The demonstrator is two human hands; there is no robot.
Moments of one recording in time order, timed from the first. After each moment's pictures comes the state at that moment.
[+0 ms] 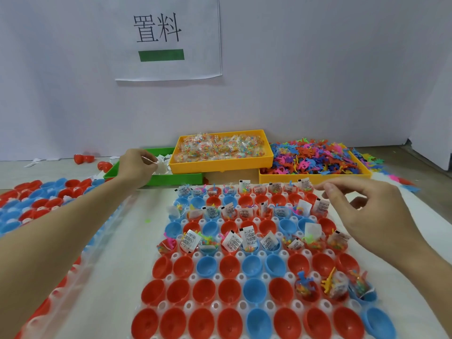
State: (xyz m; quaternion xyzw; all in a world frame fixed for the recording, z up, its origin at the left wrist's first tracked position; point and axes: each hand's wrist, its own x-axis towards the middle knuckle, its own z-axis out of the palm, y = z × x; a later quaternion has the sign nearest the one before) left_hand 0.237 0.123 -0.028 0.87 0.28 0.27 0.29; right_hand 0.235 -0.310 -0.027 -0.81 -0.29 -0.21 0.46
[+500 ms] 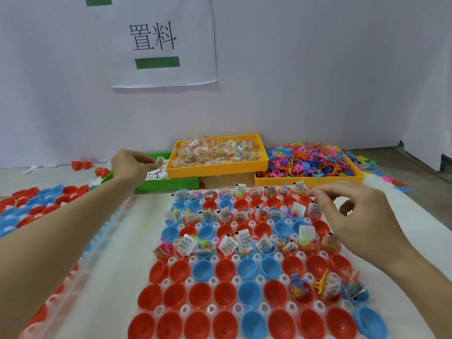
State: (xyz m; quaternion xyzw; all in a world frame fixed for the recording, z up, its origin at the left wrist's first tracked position) left_hand 0.237 0.112 -0.013 0.82 0.31 0.31 0.37; right_hand 0.234 -0.308 -0.032 -0.82 -0.29 -0.22 0.45
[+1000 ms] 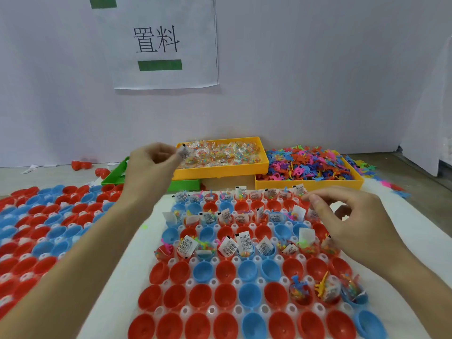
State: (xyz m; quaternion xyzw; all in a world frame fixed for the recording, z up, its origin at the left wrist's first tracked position) left_hand 0.172 0.003 0.026 0.78 0.17 0.34 0.50; right_hand 0.229 -0.305 -0.030 -0.82 -0.29 -0.18 0.47
